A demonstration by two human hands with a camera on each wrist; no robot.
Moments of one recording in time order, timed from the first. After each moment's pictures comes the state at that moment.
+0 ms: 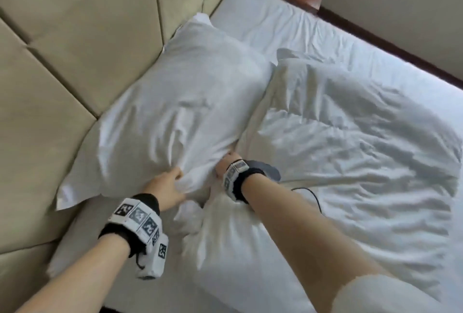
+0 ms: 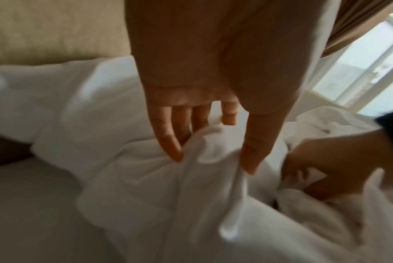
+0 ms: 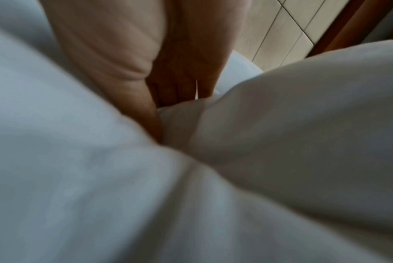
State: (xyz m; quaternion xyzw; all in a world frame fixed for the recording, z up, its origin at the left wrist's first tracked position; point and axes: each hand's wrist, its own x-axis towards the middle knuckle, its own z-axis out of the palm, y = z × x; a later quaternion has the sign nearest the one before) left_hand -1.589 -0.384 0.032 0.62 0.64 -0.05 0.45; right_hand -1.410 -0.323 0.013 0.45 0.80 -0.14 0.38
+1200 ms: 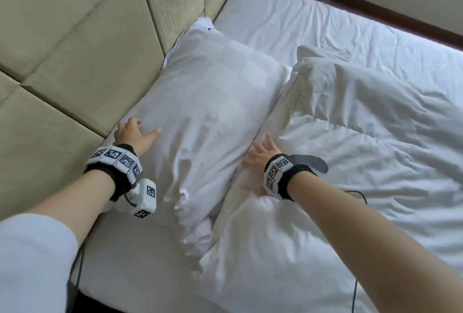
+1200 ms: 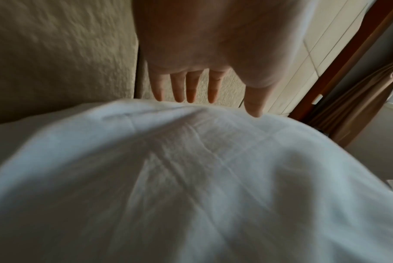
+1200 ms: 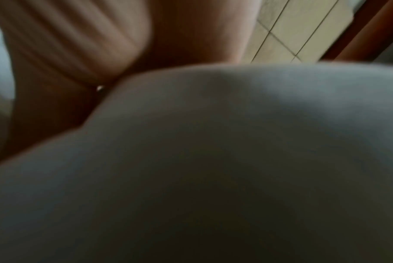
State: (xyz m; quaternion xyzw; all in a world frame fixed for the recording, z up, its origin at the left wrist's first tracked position) left_hand -1.631 -0.253 0.042 0.49 0.81 0.08 0.30; right_hand -1.330 -0.302 0.062 0.41 0.80 -0.13 0.43
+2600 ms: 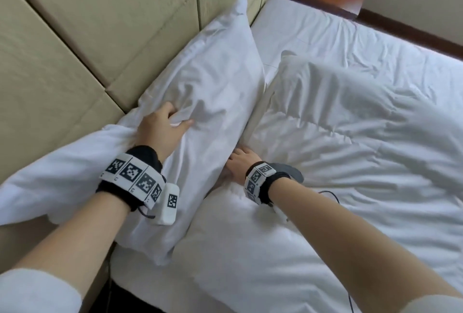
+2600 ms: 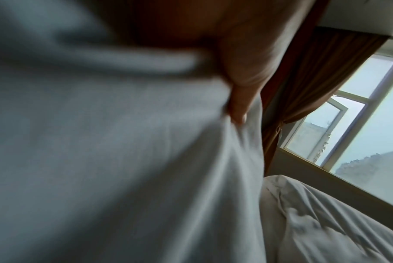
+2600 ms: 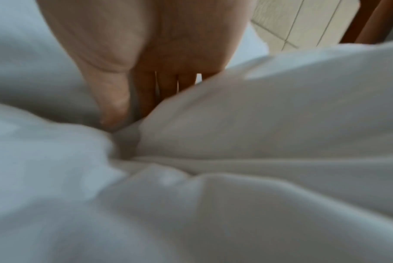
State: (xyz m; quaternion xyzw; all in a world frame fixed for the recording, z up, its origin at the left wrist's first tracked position) left_hand -1.652 -0.282 0.148 0.60 0.73 0.22 0.24; right_hand -1.461 -0.294 0.043 0.45 0.86 -0.14 0.21
